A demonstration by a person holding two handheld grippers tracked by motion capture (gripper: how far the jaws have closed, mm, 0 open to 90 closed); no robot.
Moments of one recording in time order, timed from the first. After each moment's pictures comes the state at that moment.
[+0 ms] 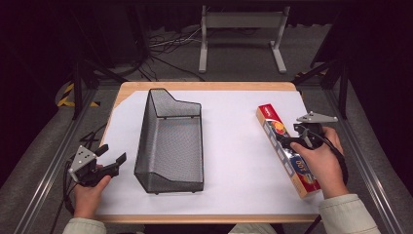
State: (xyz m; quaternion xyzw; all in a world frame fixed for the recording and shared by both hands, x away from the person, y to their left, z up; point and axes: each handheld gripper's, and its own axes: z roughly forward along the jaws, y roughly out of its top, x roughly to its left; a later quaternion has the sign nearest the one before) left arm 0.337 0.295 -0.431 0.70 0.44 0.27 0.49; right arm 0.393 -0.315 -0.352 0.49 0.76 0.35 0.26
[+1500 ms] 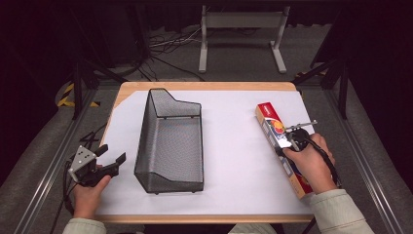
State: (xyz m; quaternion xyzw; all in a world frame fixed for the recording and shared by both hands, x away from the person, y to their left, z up) left arm 0.337 0.296 -0.431 0.70 0.44 0.28 0.48; right arm 0.406 -0.308 -0.396 0.59 0.76 0.21 0.19
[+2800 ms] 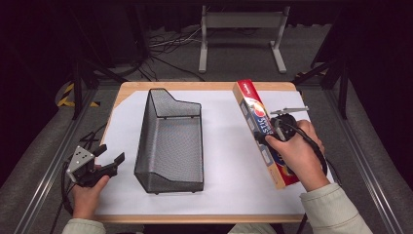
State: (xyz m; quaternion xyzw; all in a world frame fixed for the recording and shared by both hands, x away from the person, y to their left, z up) left arm 0.336 0.299 -0.430 0.70 0.44 0.28 0.49; right arm 0.393 -0.233 -0.322 0.55 0.76 0.31 0.19
